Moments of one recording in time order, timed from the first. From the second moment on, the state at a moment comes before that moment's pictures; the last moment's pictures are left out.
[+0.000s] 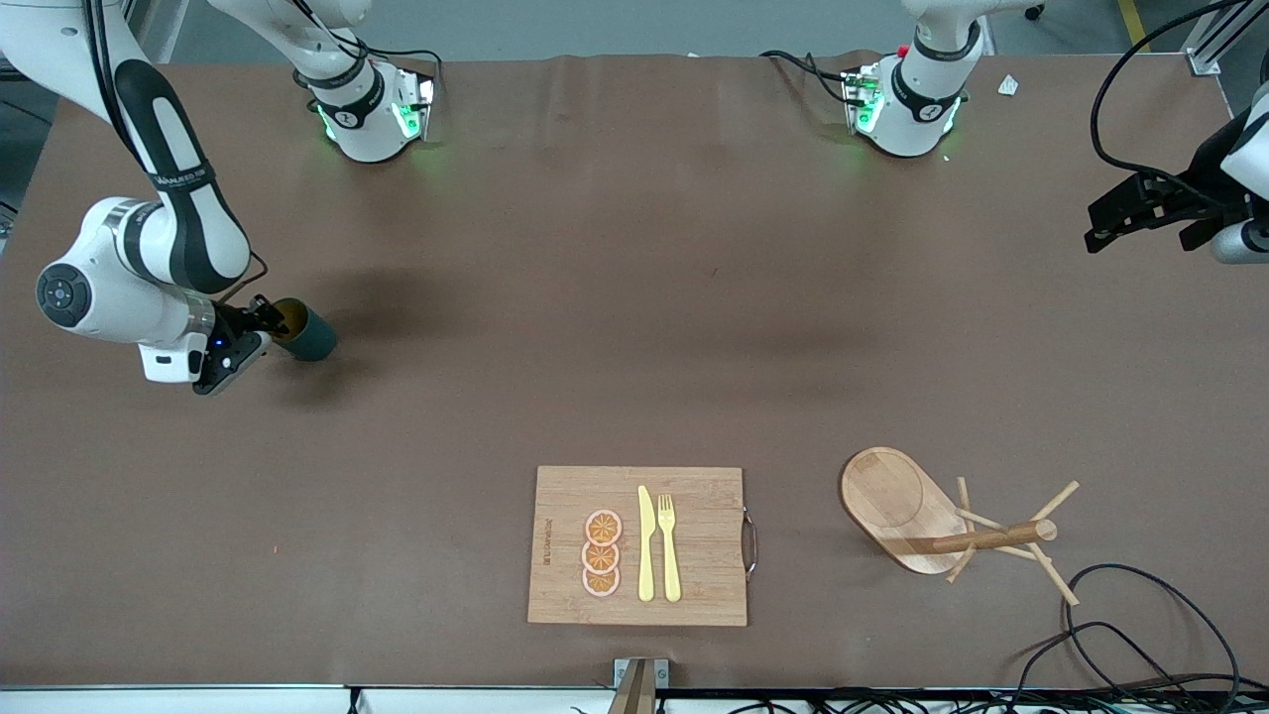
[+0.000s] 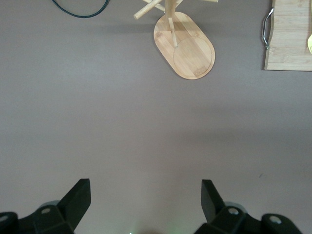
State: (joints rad) left arm 0.16 -0.01 -0.23 -1.50 0.01 1.49 -0.07; right arm -0.16 0.27 -0.03 -2.23 0.04 2.26 -0.95
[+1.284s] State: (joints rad) left arm 0.16 -0.01 -0.23 -1.49 0.01 1.49 -0.07; right arm 0.42 0.10 0.00 -2.11 0.23 2.07 -0.02
